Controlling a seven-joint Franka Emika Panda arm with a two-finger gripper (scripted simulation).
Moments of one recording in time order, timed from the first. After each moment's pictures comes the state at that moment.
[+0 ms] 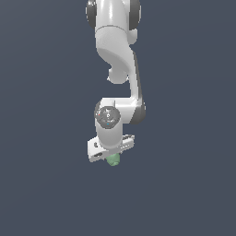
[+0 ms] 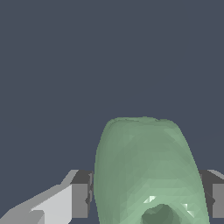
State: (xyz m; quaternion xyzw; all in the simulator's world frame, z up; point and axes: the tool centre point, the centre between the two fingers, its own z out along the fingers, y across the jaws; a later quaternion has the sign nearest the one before) arm 0.087 -0.027 0.059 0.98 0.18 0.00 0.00
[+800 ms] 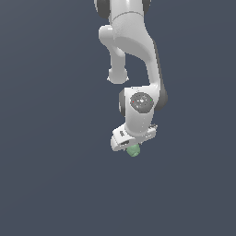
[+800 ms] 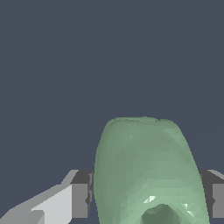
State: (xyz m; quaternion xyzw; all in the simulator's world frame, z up) arm 0.051 0.069 0.080 0.98 0.18 0.00 0.00
